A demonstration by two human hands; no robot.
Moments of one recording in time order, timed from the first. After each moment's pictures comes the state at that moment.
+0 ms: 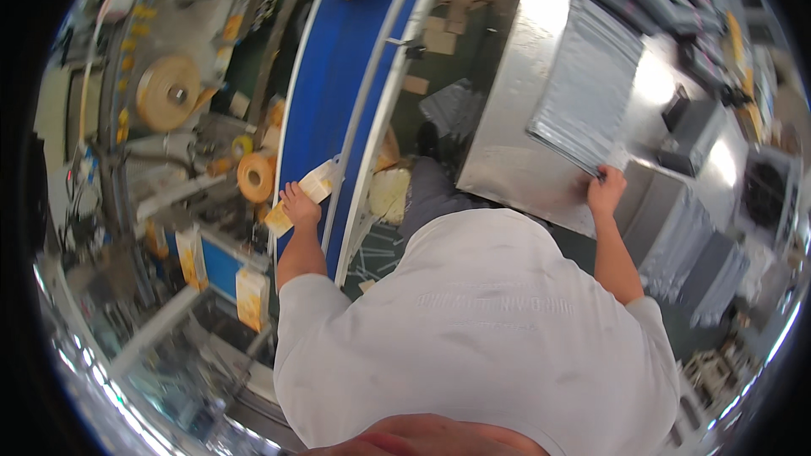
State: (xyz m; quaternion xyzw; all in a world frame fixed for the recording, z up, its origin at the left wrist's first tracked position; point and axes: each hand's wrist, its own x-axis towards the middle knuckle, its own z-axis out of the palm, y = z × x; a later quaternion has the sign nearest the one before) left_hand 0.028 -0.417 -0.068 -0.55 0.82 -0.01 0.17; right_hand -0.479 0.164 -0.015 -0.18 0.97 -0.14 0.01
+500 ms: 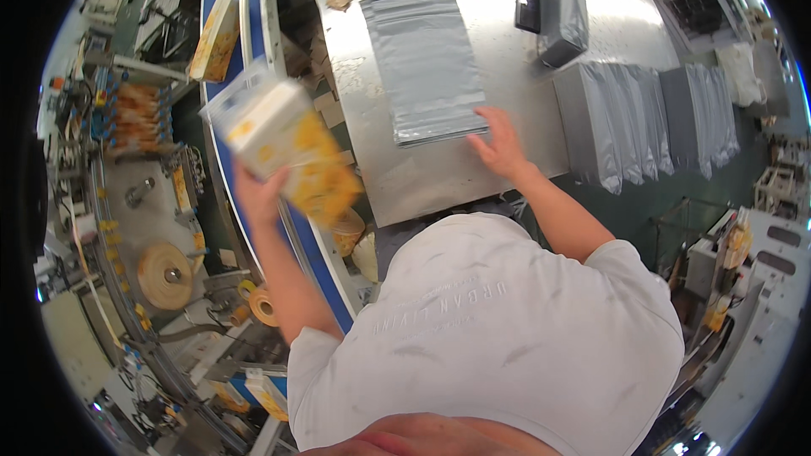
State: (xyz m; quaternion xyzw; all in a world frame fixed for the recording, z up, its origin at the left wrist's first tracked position) left_hand -0.354 -0.341 0.156 -0.19 0.76 0.59 -0.17; right_hand -0.452 0.135 0.049 -0.20 0.89 -0.40 0.00
